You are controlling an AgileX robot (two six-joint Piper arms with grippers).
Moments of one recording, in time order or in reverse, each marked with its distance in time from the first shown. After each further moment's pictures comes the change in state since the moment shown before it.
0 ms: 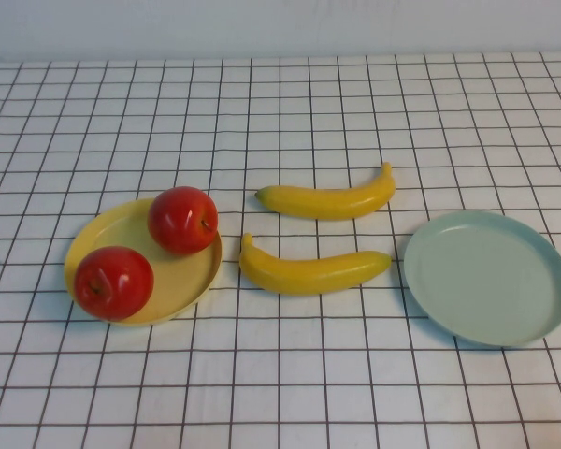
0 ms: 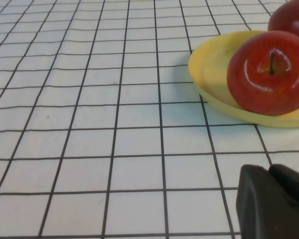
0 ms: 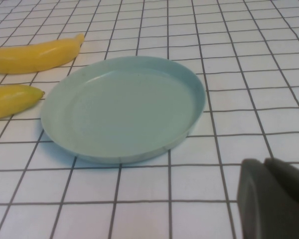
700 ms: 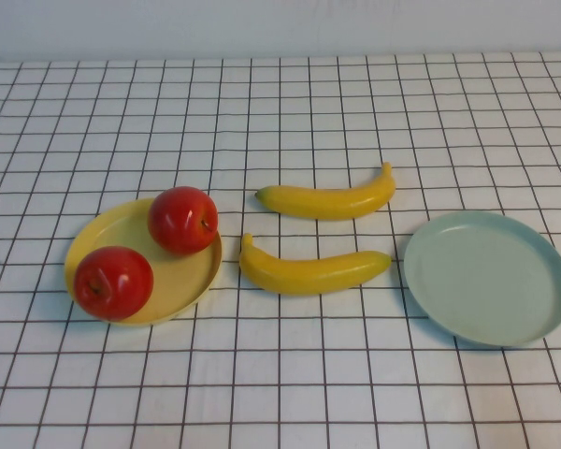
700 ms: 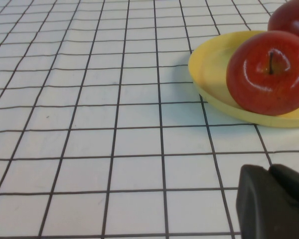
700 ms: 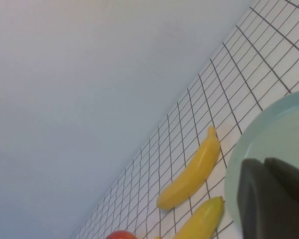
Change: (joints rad) right arm 0.000 0.000 0.000 0.920 -0.215 0.000; left arm 0.000 0.000 0.000 0.000 0.000 0.000
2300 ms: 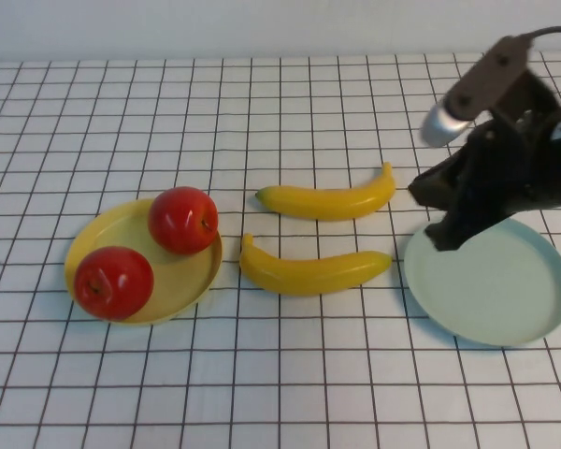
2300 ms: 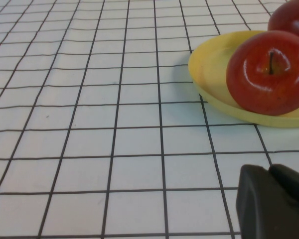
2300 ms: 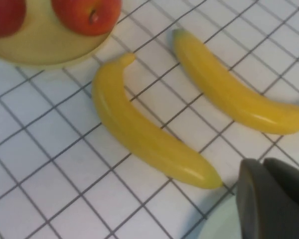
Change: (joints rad) right arm 0.307 1.407 -1.137 -0.454 0.468 -0.889; left arm 0.000 0.000 0.000 -0.002 0.000 0.000
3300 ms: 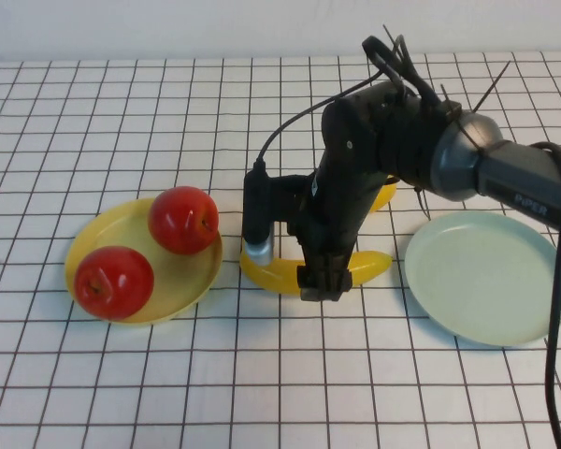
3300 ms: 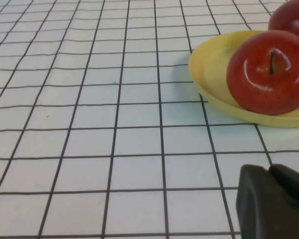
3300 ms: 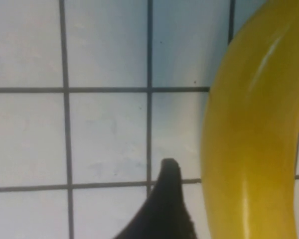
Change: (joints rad) right arm 0.261 0.713 -0.675 -0.408 0.434 -0.170; left arm 0.000 0.000 0.000 0.000 0.000 0.000
